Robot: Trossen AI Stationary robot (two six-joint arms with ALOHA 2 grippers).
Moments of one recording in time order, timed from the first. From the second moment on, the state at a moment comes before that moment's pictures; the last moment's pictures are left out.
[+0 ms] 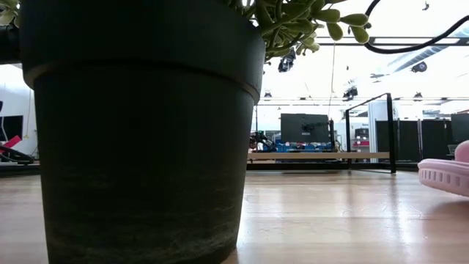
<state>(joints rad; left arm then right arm) -0.15 0.23 0.03 0.41 -0.40 -1.21 1.12 1.38 0.52 -0.08 0.73 2.17</state>
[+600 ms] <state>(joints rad) -0.15 0.23 0.03 0.41 -0.40 -1.21 1.10 1.34 0.50 -0.12 0.65 2.14</state>
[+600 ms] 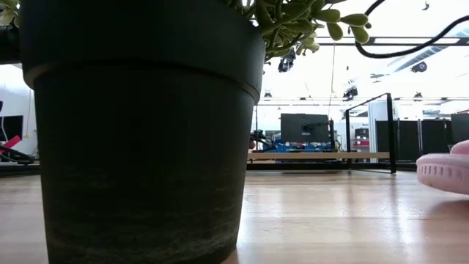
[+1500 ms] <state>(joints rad) -0.15 0.30 0.03 0.41 -0.40 -1.25 0.82 0.73 0.53 -0.66 0.37 1.68</state>
